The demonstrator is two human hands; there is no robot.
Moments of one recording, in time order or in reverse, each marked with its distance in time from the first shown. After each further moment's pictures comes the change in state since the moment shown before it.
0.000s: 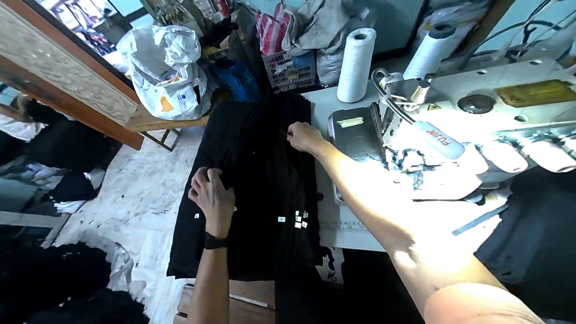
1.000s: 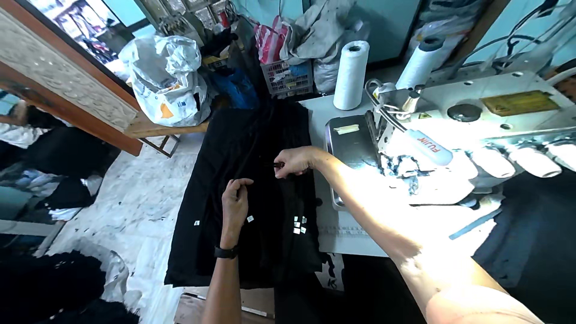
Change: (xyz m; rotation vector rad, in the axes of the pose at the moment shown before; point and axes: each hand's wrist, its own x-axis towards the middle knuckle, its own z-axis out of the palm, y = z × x) left_hand -0.012 0.008 0.035 -0.675 -0.031 0.151; right_hand -0.034 -0.017 -0.006 0.134 -0.565 -0.252
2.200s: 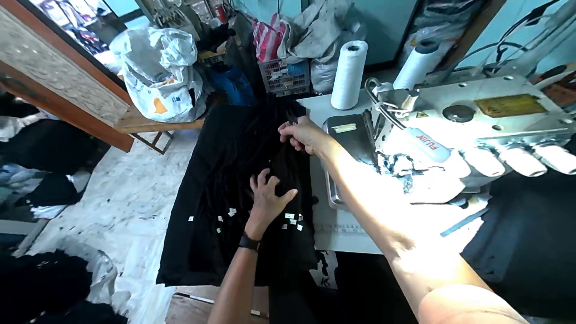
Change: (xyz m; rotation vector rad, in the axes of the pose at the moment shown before) left_hand -0.006 0.033 0.054 0.234 -0.360 -0.096; right_hand -0.003 0.005 -0.018 0.822 0.632 0.038
